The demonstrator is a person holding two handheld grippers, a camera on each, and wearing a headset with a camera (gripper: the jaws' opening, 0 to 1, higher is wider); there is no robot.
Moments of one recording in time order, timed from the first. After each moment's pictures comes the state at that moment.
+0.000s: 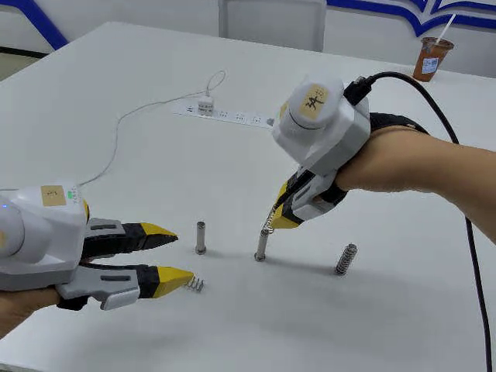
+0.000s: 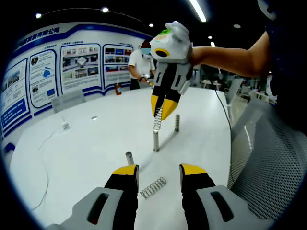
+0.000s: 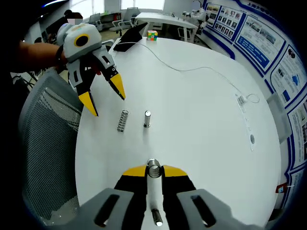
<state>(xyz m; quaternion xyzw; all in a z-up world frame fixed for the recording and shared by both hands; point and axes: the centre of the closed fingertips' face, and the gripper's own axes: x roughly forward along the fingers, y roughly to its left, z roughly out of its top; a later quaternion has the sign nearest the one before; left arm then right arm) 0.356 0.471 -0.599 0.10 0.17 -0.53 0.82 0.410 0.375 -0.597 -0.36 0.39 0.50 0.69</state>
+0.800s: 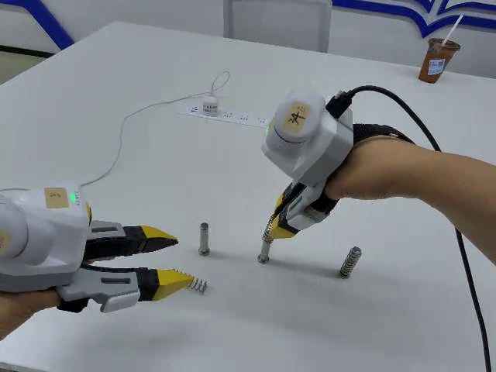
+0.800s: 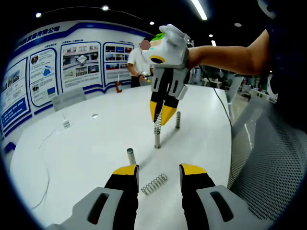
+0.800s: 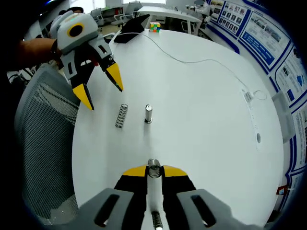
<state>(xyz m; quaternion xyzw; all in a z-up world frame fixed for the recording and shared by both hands) 0.356 0.476 -0.603 0.11 0.17 -0.53 0.82 0.413 0.381 -0.621 -0.37 0.42 0.50 0.66</state>
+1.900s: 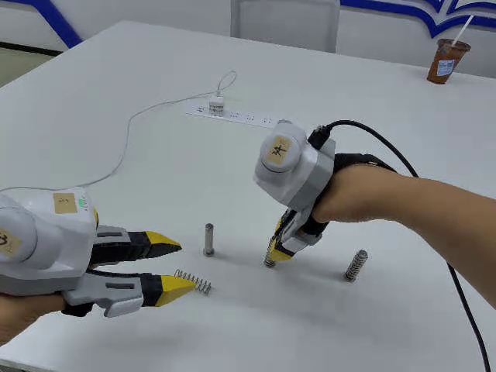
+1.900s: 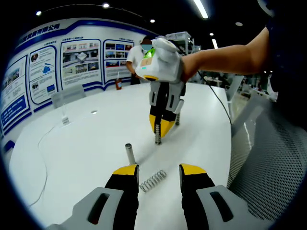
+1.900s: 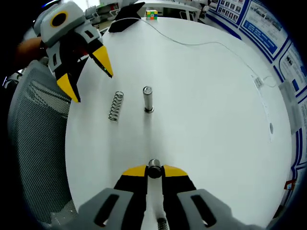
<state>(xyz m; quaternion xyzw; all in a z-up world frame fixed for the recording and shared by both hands) 0.354 0.475 -0.612 0.11 0.18 -0.53 0.82 0.409 0.378 -0.662 -0.36 0.46 0.49 0.65</state>
